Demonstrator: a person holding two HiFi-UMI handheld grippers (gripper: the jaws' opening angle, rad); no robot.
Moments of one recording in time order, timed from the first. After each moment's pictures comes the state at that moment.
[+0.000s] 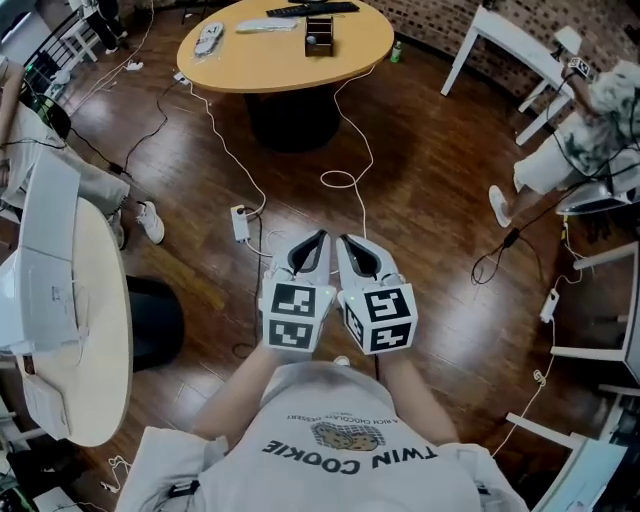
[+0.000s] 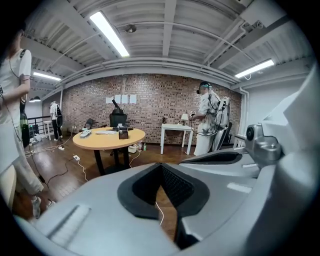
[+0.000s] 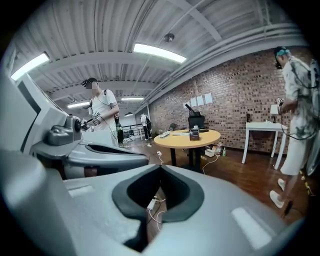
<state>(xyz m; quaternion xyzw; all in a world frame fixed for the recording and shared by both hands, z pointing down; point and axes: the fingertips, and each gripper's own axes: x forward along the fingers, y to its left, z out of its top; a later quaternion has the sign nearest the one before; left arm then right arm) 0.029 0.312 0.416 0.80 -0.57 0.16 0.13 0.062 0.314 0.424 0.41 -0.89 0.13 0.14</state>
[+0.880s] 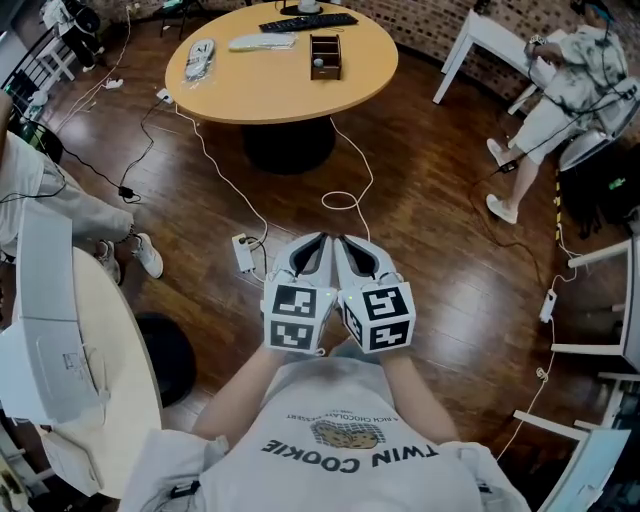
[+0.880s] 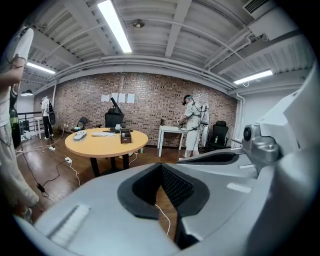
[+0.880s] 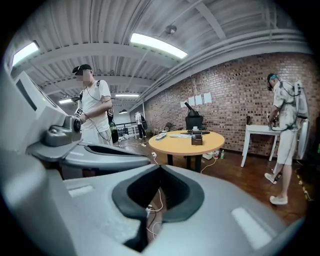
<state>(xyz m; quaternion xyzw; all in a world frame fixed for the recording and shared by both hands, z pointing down) -0.071 0.198 0.411 0.82 -0.53 0.14 0.14 -0.044 0.201 0.418 0.44 -0.87 0.13 0.15</state>
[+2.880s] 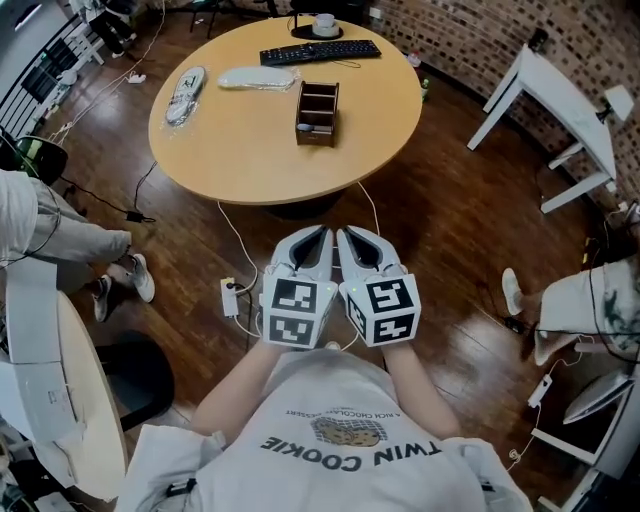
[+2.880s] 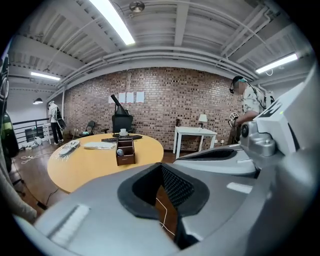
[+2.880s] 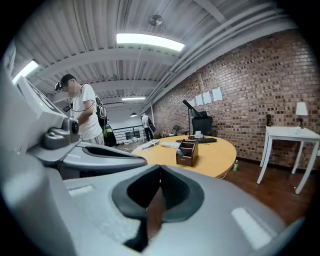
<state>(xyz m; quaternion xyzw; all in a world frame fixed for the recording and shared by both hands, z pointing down) -0.006 -0.155 0.423 0.77 -0.60 0.16 0.13 0.023 -0.161 0.430 0.36 -0.91 0.12 0.14</state>
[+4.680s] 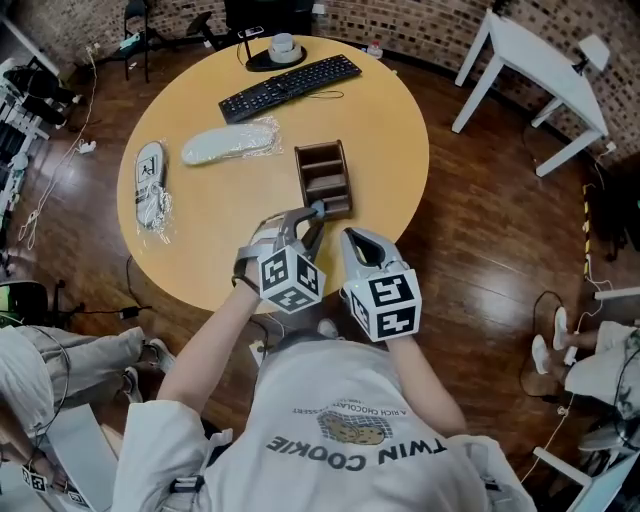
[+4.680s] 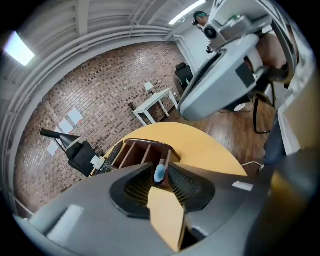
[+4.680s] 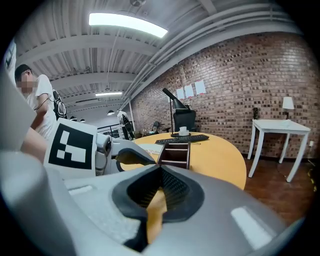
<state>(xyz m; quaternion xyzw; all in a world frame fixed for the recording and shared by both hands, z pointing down) -0.124 -0.418 0.525 0.83 -0.31 0.44 -0.16 -0.085 -0.383 0.474 0.47 -0.85 0.17 0.15</state>
